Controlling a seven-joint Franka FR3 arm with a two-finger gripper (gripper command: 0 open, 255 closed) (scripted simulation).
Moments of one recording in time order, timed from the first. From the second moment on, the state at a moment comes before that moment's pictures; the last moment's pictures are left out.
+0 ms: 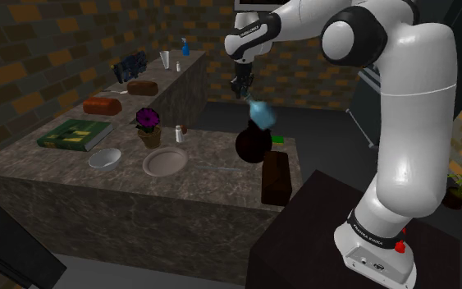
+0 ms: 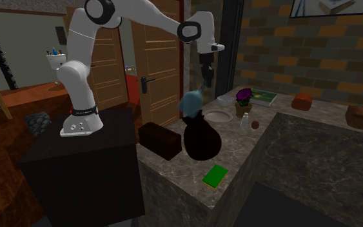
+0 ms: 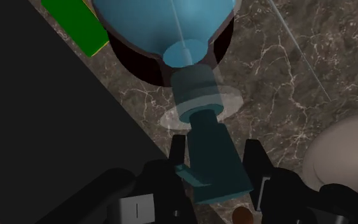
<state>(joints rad) -0.02 0.40 -0.30 -1.59 0.07 2.09 -0.21</state>
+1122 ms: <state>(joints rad) 0.06 0.95 -0.21 -0.93 0.11 1.97 0.01</state>
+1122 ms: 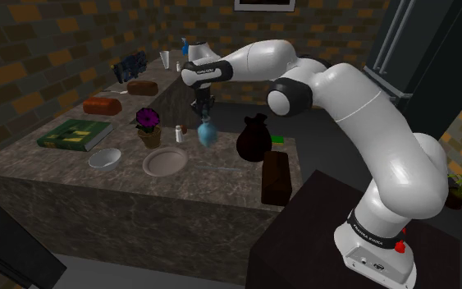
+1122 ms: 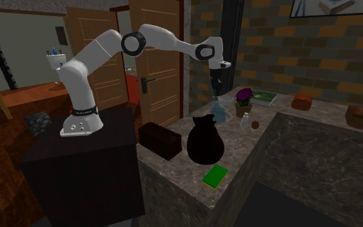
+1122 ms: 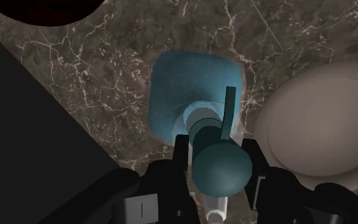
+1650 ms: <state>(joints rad) 0.06 1.00 -0.21 -0.97 0.12 2.04 0.01</state>
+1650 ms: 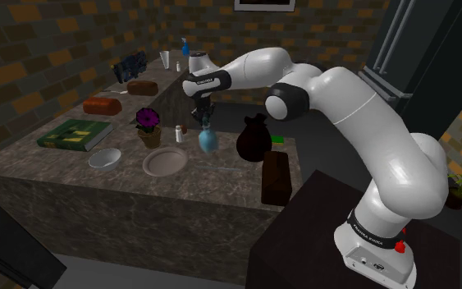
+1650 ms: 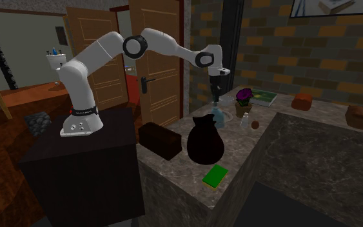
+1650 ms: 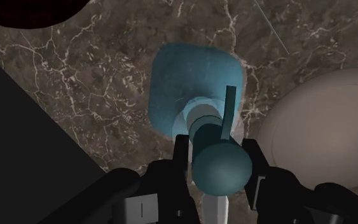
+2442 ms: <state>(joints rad) 0.06 1.04 -0.21 -0.97 0.12 2.09 0.01</state>
